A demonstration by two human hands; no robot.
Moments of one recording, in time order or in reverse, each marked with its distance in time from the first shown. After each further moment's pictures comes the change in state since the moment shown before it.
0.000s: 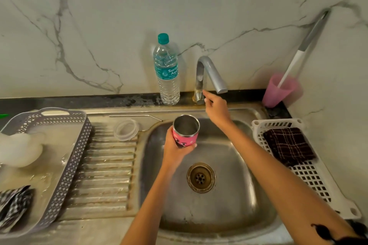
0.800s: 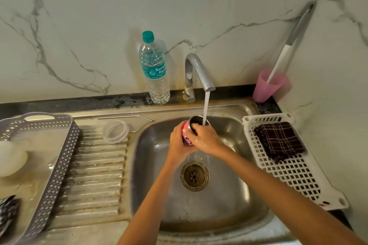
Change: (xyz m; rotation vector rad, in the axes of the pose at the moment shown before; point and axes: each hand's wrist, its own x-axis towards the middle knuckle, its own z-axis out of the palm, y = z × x) left_hand 0.023 -0.021 0.039 0.245 -0.172 0.143; right_hand -0.076 0.016 0.005 -0.394 -0.387 -0.066
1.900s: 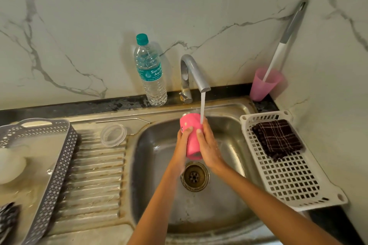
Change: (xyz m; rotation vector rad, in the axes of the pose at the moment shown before) left_hand -0.018 0.045 0.006 -0.766 -0.127 -0.540; right_hand -0.027 0.018 0.039 0.764 0.245 0.096
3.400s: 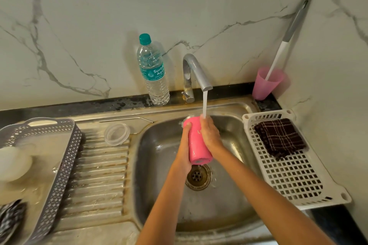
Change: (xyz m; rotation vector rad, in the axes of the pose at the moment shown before) left_hand -0.007 0.007 0.011 -0.177 0.034 -0.151; right_hand 0.030 -0.032 -0.005 -0.041 0.088 0.330
